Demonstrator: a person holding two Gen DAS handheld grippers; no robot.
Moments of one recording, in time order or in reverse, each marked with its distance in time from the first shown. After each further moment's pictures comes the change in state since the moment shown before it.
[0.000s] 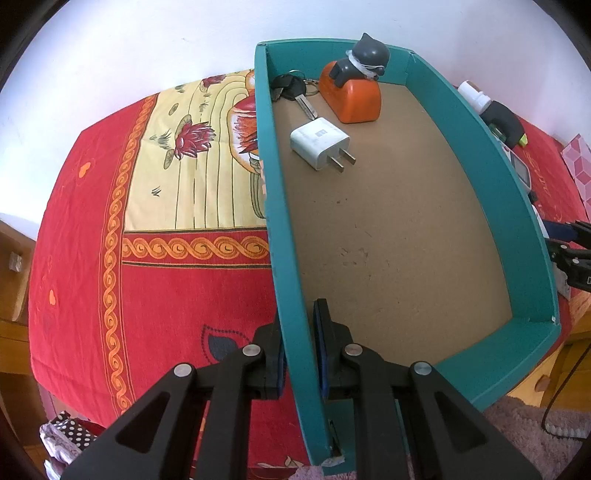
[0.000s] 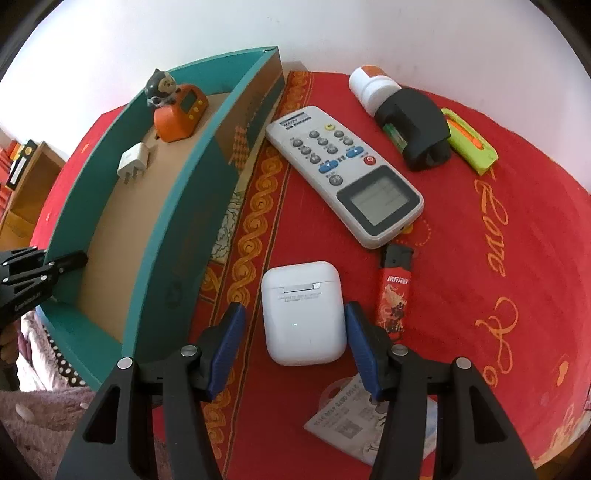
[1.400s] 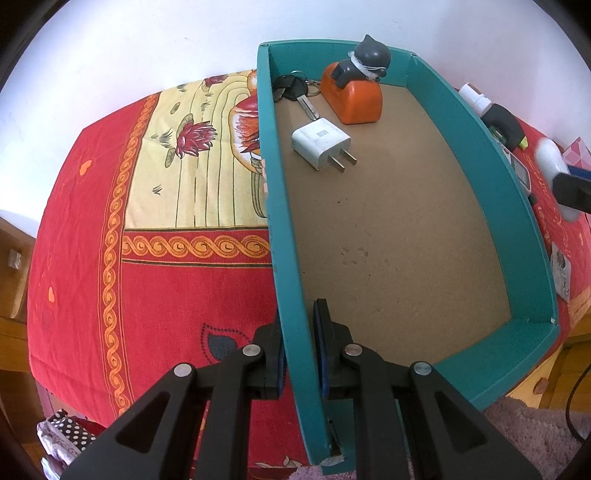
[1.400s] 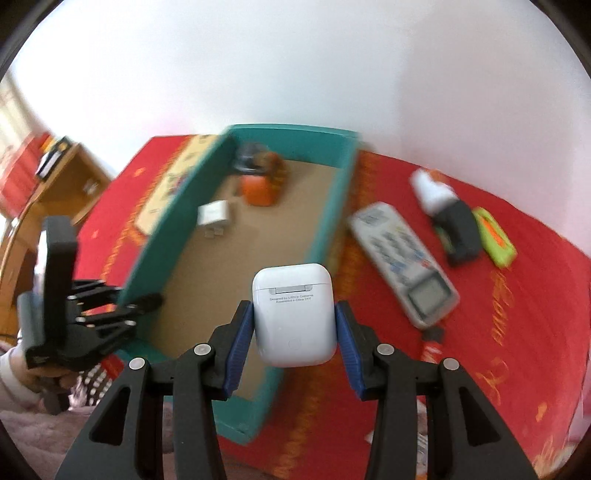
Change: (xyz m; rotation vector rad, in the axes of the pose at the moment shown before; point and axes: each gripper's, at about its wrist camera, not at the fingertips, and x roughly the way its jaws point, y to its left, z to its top) left arm 0.000 0.000 0.000 -0.005 -0.004 0.001; right arm -0.065 0.064 0.041 -0.136 -0.101 0.096
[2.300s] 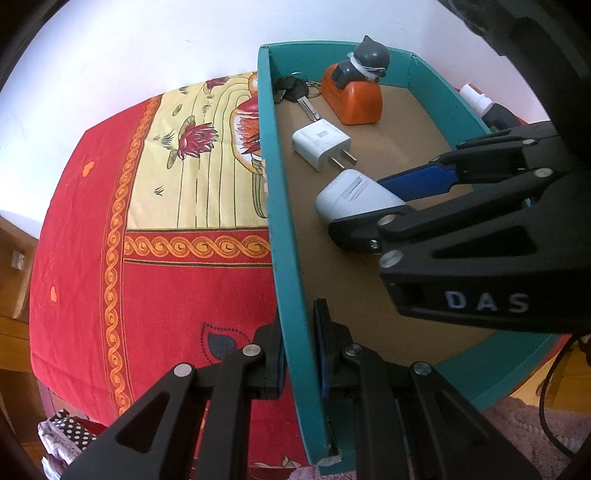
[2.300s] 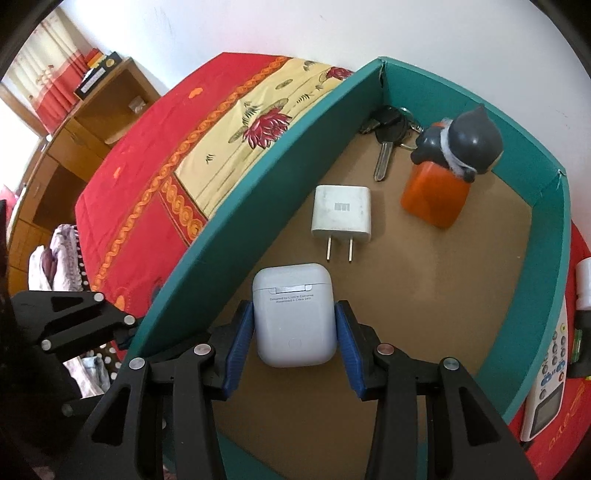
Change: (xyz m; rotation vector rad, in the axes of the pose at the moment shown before) left arm 0.001 0.002 -0.001 0.009 -0.012 0.010; right arm 0.136 0.098 0.045 -0.236 0.218 0.129
